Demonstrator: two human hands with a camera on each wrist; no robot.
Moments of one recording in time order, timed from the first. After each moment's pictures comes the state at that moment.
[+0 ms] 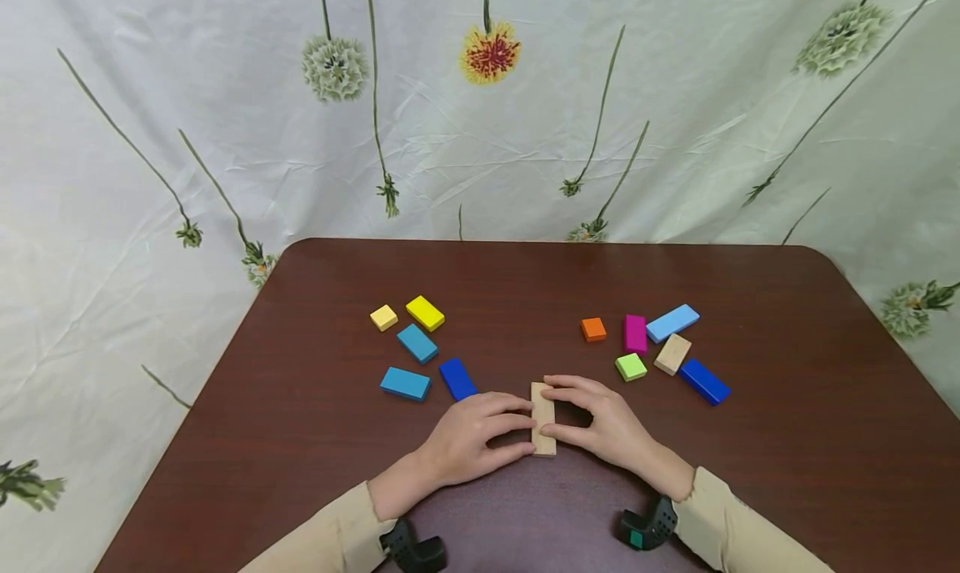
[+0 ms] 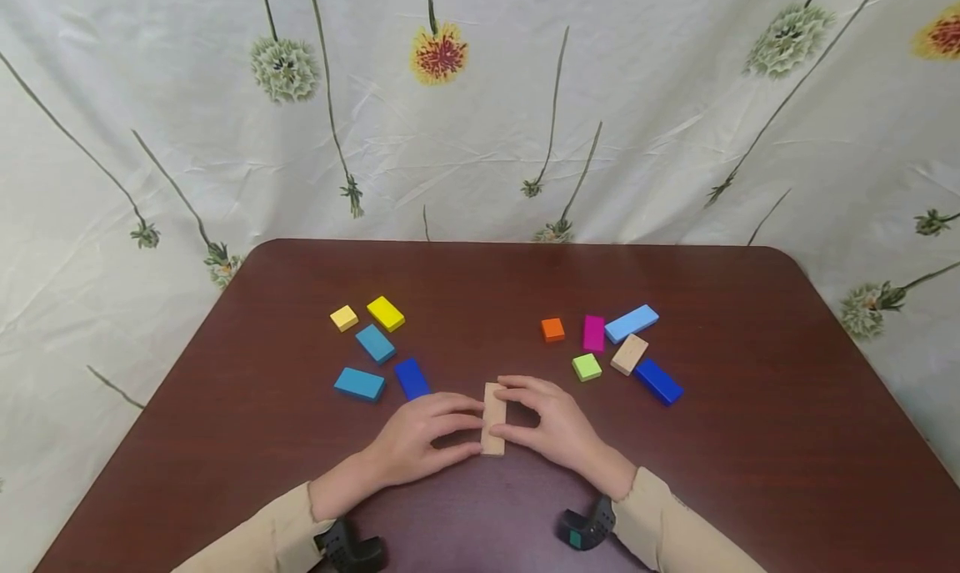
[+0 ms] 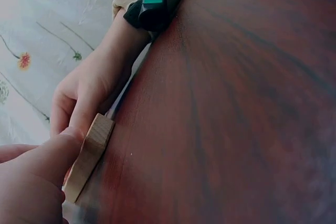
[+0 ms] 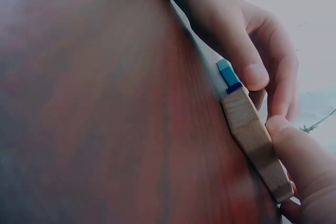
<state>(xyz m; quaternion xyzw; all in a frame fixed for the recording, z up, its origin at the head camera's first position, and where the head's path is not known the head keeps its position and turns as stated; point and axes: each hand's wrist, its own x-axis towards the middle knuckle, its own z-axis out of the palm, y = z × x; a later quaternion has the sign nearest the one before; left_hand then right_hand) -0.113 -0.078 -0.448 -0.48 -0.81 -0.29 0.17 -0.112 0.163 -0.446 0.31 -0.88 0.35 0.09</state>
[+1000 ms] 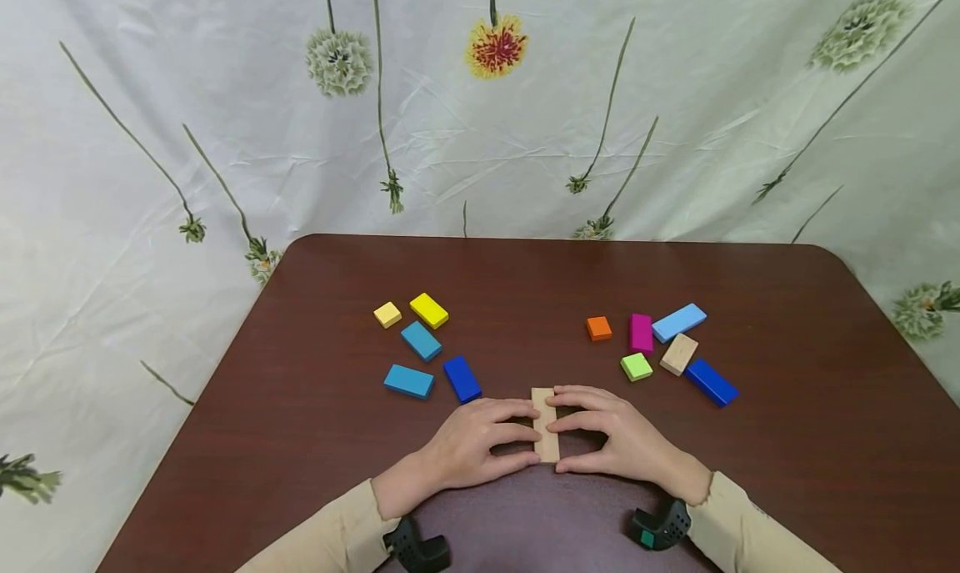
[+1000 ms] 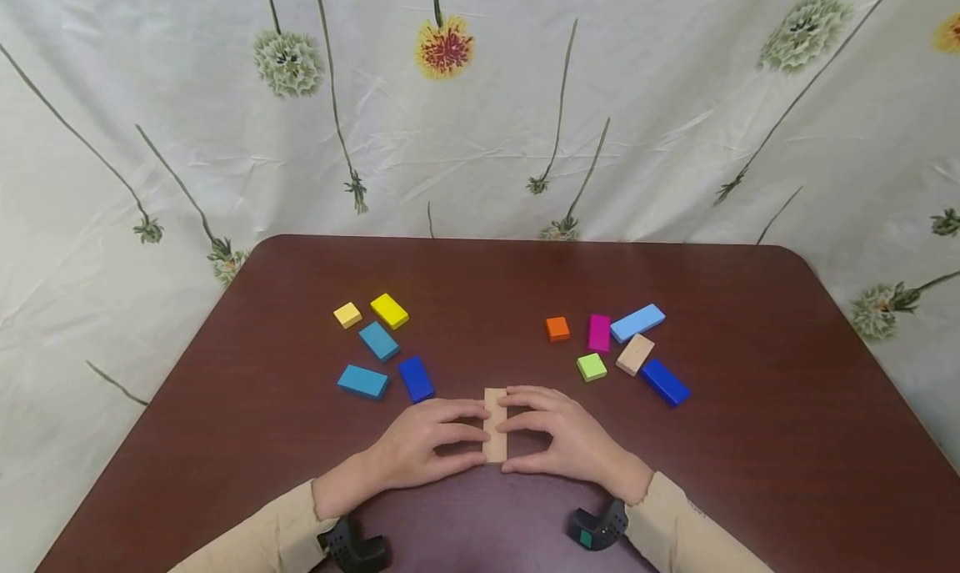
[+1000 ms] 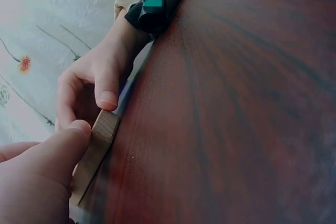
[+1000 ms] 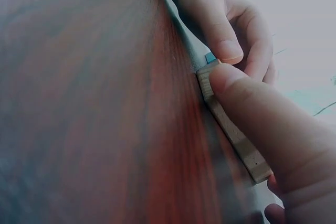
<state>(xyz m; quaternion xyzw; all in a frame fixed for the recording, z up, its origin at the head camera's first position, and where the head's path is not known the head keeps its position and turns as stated) -0.110 -0.080 -0.449 -0.50 -0.81 -0.27 0.14 -0.111 0.178 -0.449 0.45 -0.82 0.33 0.09</state>
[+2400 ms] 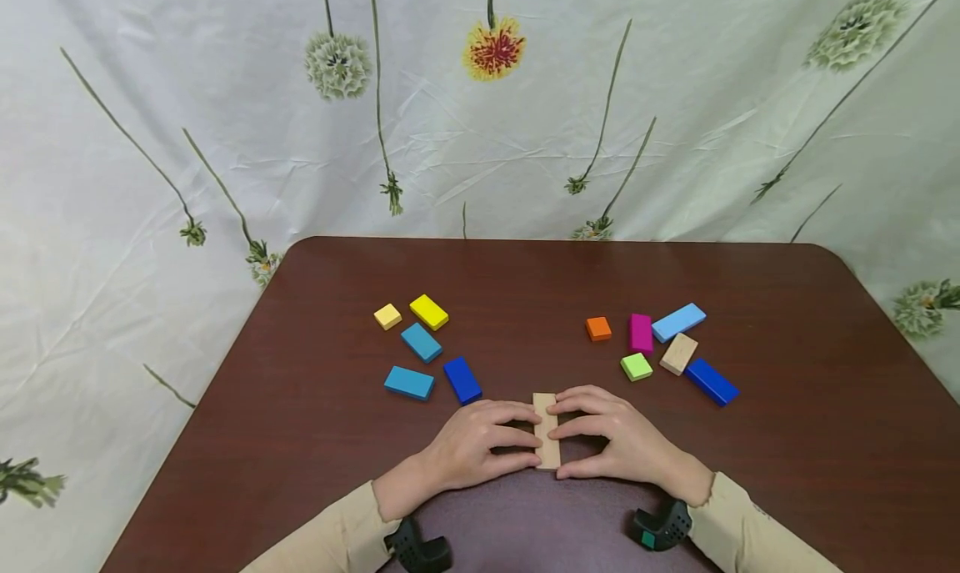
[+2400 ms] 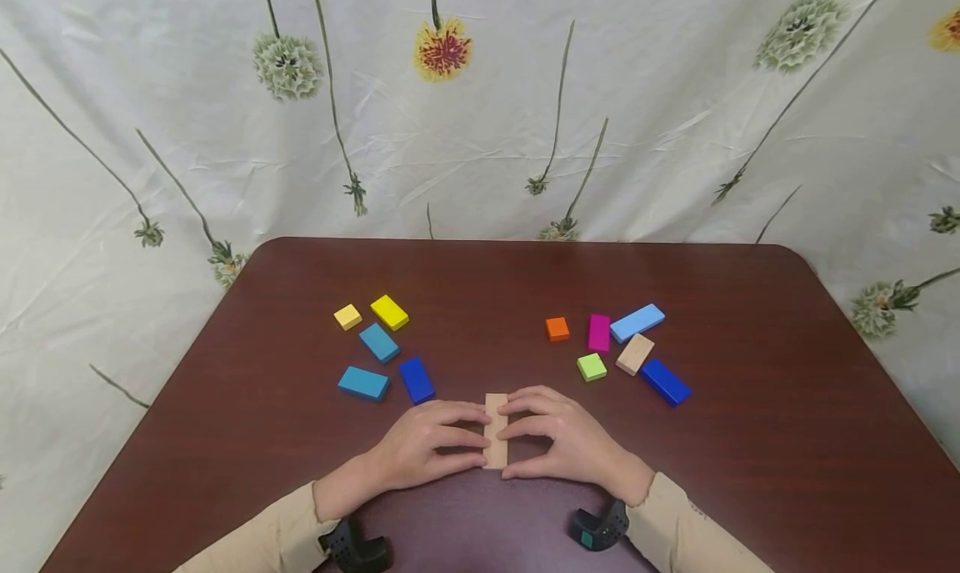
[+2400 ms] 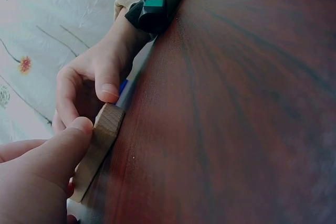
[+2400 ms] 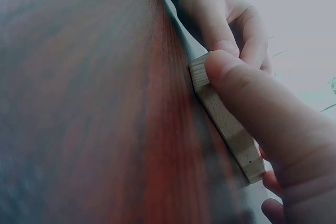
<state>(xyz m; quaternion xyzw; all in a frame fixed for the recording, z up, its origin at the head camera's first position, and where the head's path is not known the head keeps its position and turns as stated) -0.113 -0.079 -0.451 -0.53 -0.78 -0.28 0.16 -0.112 0.175 -0.447 0.49 -0.79 0.34 0.14</state>
